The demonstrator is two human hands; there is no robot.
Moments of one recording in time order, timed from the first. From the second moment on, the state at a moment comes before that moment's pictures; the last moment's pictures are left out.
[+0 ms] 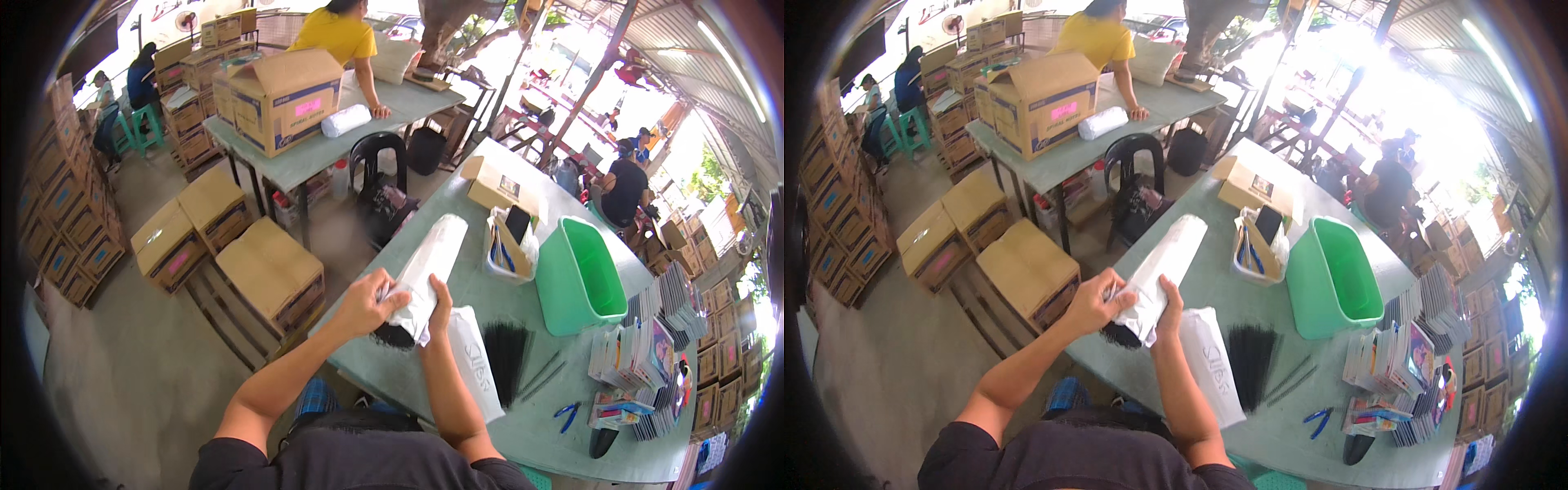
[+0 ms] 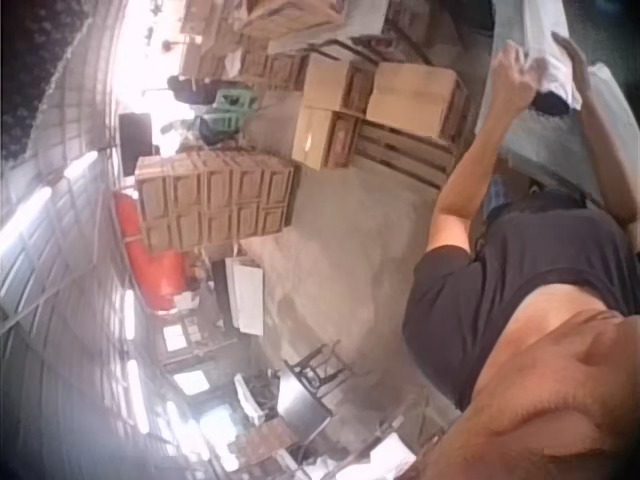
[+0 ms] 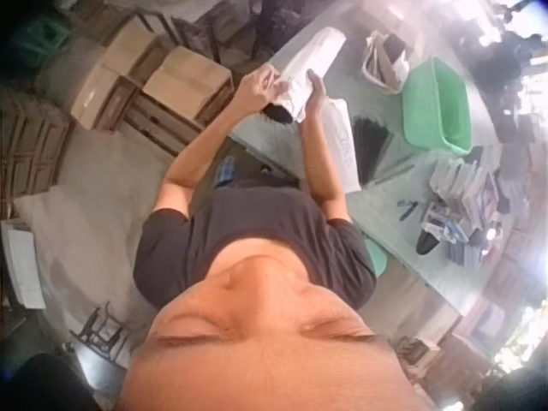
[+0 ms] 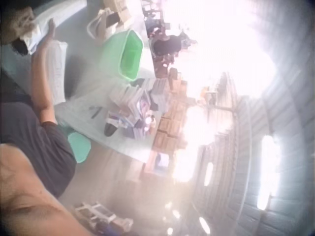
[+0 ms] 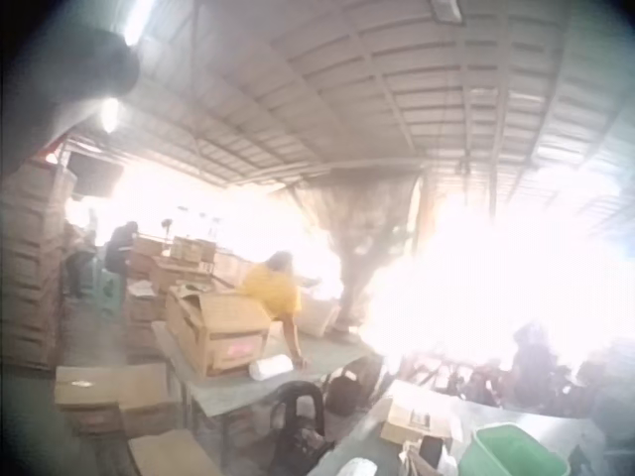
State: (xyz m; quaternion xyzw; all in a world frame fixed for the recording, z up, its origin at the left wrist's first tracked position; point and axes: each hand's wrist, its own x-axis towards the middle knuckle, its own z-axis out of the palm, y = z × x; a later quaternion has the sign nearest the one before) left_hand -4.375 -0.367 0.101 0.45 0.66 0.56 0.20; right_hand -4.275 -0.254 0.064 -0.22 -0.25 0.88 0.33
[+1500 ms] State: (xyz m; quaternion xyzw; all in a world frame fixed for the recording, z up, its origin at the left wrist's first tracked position) left_hand -4.486 -0.207 0.219 0.83 0.39 0.00 0.40; right_hand -4.244 -0.290 0.032 -0.30 -0.60 0.68 0.28
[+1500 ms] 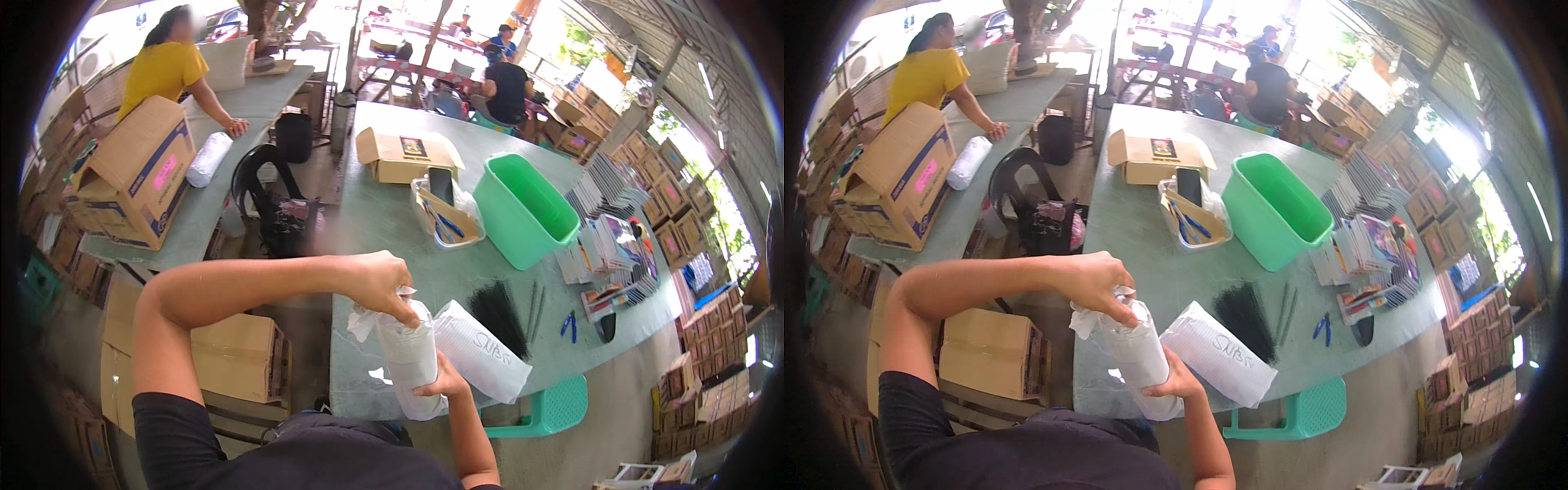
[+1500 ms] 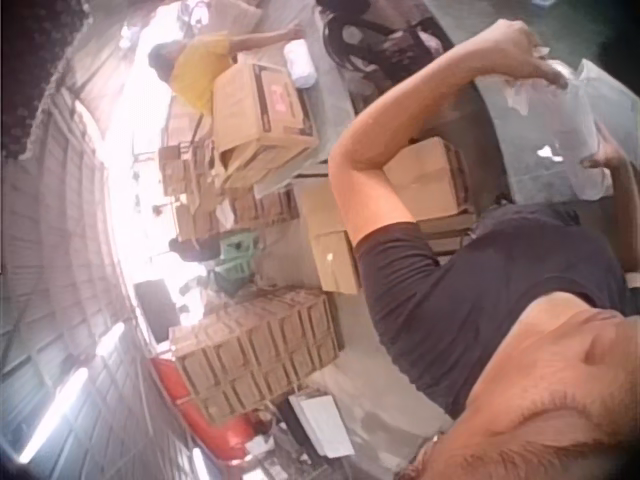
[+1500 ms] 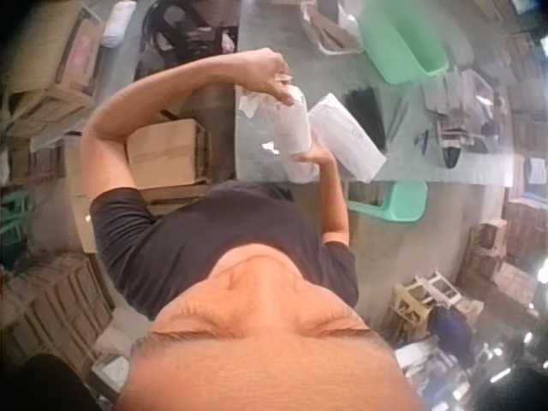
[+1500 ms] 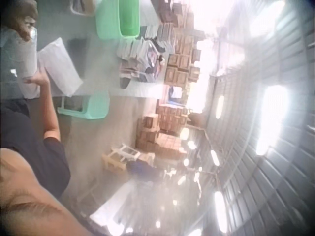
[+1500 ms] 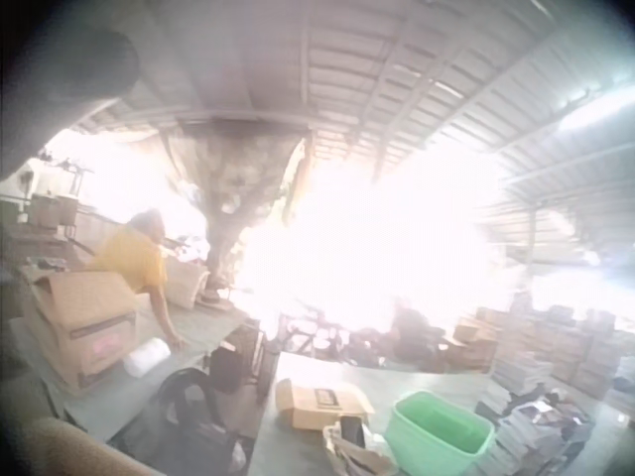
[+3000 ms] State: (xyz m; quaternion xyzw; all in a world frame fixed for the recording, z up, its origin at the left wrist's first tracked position) left_hand -4.459 -0.071 -0.026 0.54 0.68 0.30 0.40; right_hand -4.184 -0.409 -0.035 -0.22 -0.03 0.94 0.27
